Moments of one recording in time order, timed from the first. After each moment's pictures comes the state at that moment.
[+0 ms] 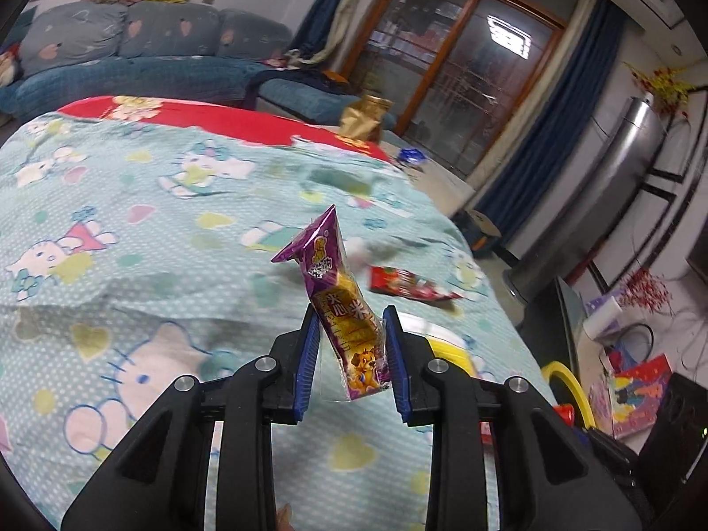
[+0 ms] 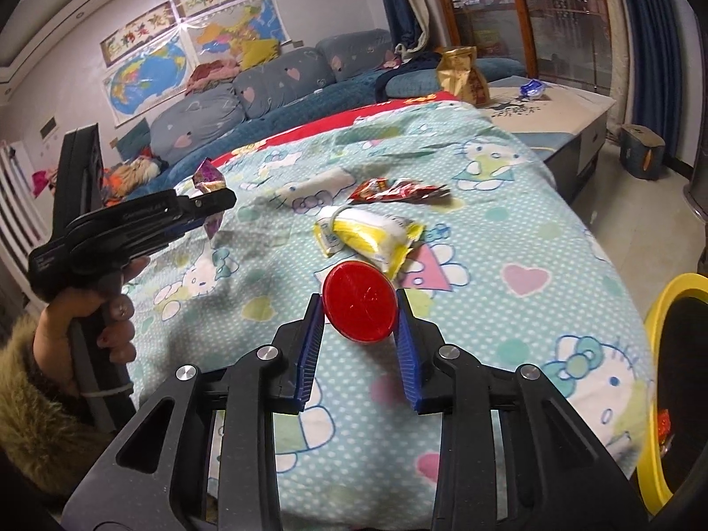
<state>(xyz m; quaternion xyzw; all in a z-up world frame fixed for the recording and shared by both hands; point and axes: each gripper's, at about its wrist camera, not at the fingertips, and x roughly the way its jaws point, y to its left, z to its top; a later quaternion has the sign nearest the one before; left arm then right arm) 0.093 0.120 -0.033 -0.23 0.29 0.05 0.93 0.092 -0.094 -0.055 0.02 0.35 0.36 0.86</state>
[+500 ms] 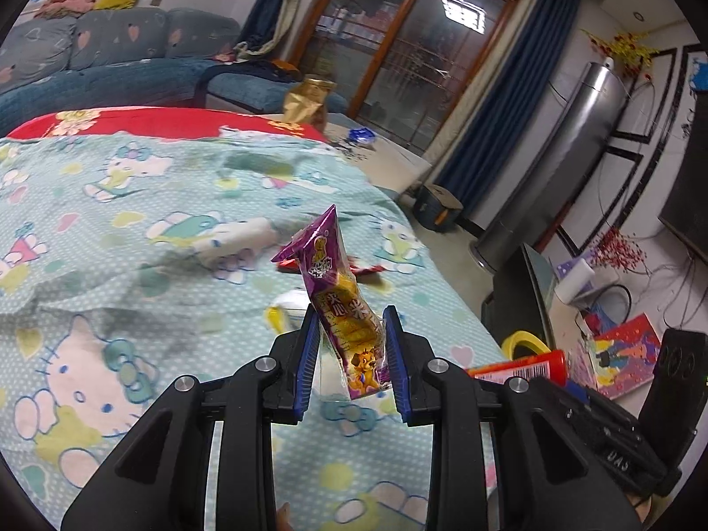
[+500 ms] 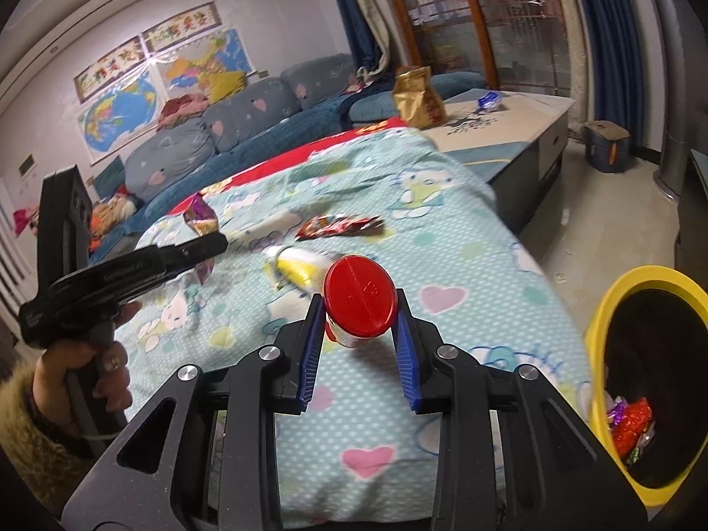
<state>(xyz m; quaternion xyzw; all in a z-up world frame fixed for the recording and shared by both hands) 0.110 0.062 -0.029 -0.20 0.31 -0.02 0.93 0.104 -0.144 -0.040 0.06 0.33 0.31 0.89</state>
